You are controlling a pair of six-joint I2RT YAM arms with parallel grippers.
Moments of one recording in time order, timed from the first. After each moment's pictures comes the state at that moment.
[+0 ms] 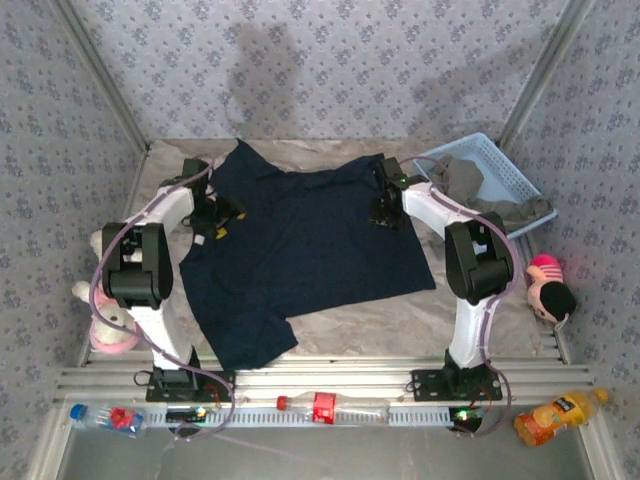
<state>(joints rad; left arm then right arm) -0.05 1.86 1.32 -0.69 0.29 -0.73 0.34 1.97 1.46 -0.71 0.04 0.53</state>
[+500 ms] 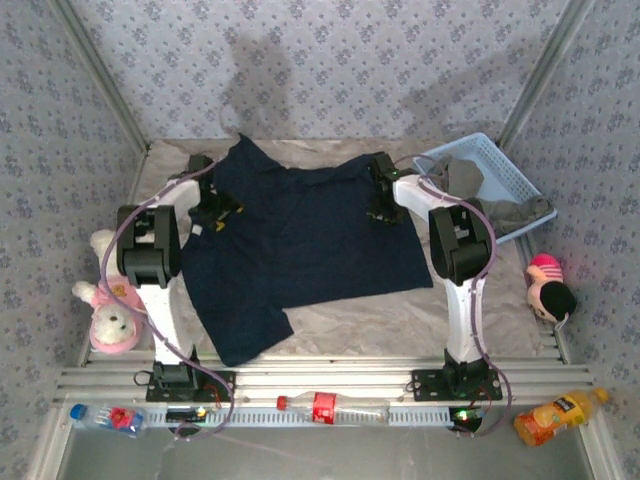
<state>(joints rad) -0.03 2.11 1.54 -0.65 0.19 -0.71 0.31 2.18 1.66 -0.74 0.09 0.59</state>
